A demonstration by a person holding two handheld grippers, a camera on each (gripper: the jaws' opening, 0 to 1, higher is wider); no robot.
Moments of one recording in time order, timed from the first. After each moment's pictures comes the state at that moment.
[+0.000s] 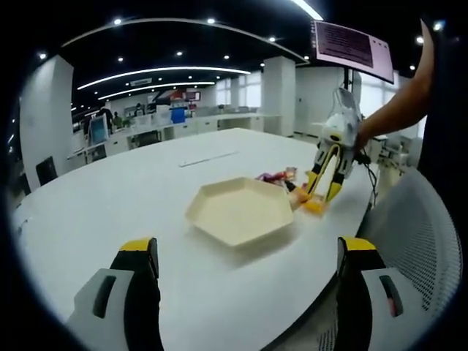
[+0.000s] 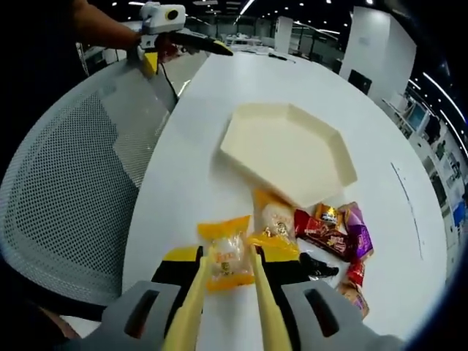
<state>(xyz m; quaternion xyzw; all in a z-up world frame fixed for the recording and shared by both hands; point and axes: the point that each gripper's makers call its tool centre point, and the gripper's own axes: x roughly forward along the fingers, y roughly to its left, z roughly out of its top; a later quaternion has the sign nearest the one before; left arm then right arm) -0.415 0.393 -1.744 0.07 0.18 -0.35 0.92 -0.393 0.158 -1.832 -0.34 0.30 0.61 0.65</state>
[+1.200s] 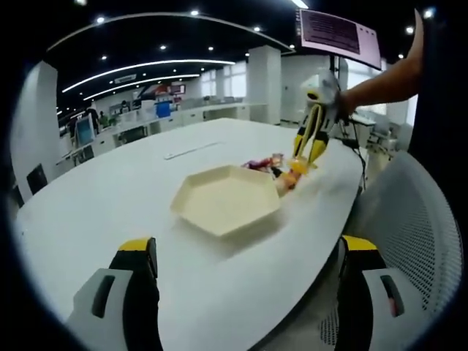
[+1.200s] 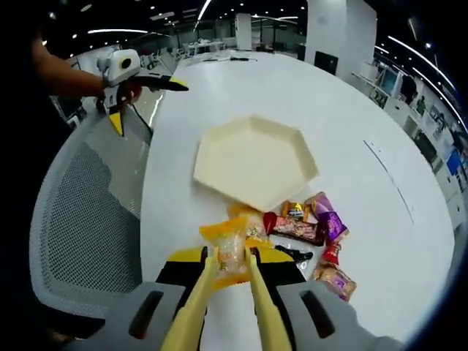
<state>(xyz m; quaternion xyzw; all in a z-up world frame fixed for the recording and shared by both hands) -0.427 0.383 -1.760 0.10 0.20 -0.39 0.89 -0.370 0.146 -1.774 -0.27 0.35 0.55 0.71</state>
